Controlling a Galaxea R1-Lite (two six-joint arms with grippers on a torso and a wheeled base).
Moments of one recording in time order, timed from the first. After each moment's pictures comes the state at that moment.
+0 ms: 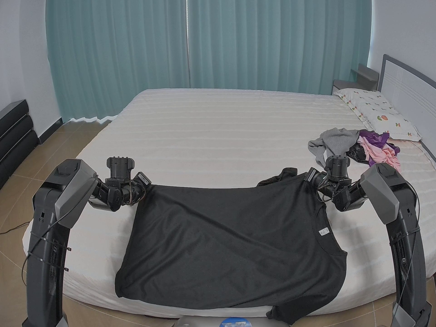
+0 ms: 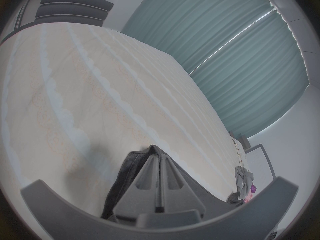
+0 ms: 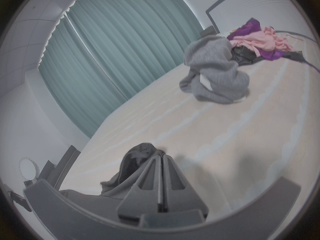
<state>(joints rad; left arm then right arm) -0.06 2.65 -1.63 -0.48 -0.07 -0.86 0.06 2.75 -1.69 -0.69 0.08 0.58</state>
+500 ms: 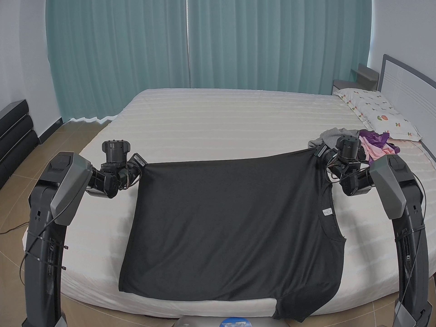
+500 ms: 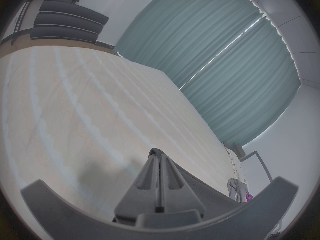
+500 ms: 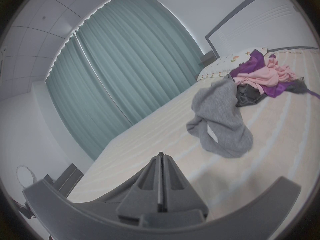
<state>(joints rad) -0.05 2.62 -1.75 -0.47 -0.01 -0.84 0.02 2.70 -1.82 -0.74 0.01 0.59</state>
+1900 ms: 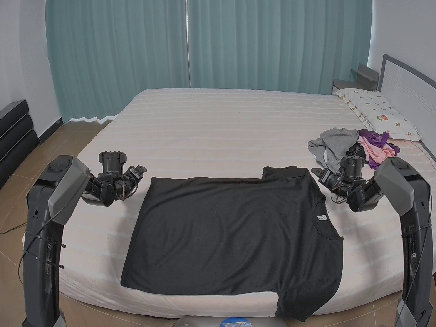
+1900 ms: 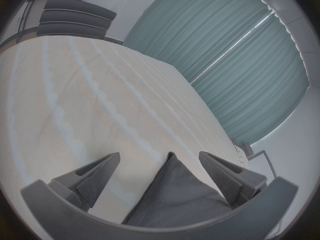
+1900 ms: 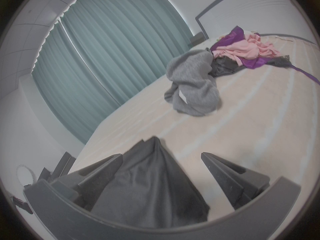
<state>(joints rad) -0.03 2.62 -1.64 -0.47 -0.03 -0.84 0.00 2.64 -1.49 -0.76 0.07 0.59</state>
